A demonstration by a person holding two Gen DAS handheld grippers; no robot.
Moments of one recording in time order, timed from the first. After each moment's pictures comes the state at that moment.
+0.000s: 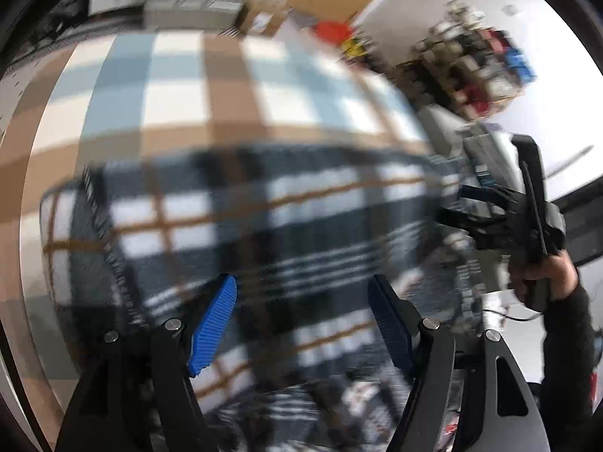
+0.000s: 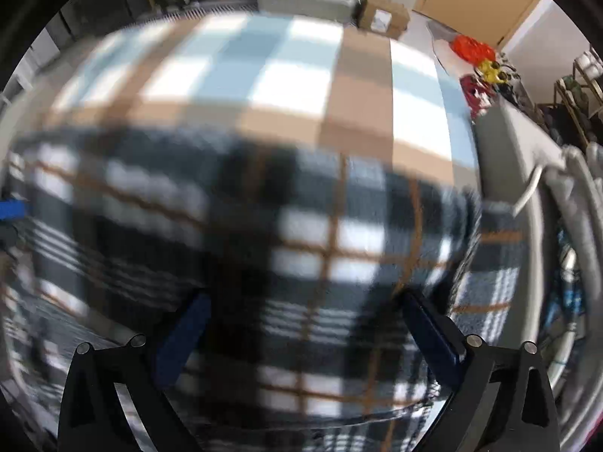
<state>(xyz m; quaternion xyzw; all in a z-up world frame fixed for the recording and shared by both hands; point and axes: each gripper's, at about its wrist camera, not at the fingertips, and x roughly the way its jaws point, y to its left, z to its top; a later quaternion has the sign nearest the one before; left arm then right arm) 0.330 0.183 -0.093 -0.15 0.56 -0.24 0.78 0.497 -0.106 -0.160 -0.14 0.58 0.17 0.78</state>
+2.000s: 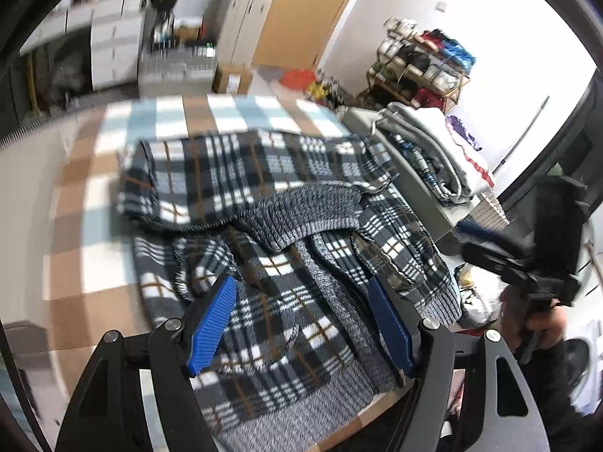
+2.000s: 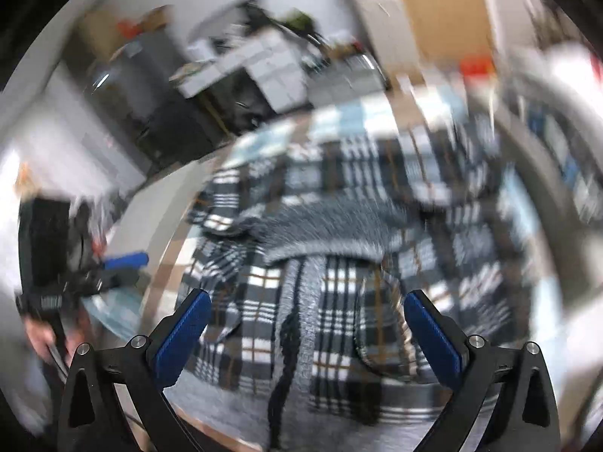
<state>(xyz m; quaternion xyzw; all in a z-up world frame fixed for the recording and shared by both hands) 0.149 0.138 -0.012 -0.07 0.45 -0.22 0.86 0.227 -0.134 -0.067 0.07 0.41 0.27 0.87</state>
